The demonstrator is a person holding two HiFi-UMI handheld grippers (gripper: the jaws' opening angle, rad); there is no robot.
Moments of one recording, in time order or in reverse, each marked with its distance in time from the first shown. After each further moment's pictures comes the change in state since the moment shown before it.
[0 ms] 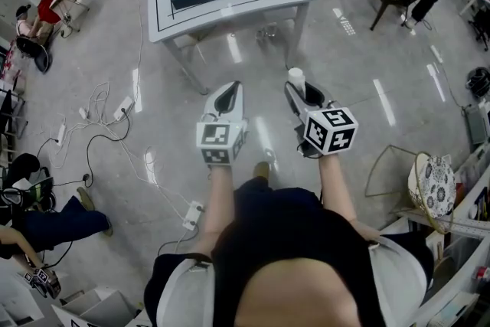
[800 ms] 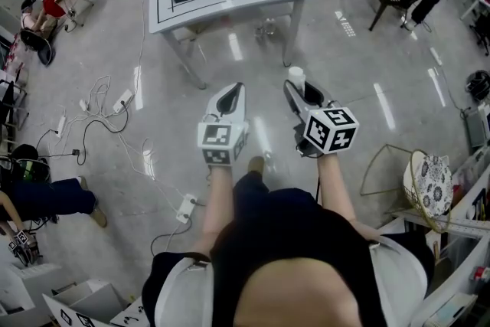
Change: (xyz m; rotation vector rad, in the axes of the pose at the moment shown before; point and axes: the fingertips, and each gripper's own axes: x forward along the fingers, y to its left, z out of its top) left arm -0.033 -0.057 -0.011 -0.002 0.000 0.004; right arm -0.056 0.002 -0.010 0.047 -0.033 0.042
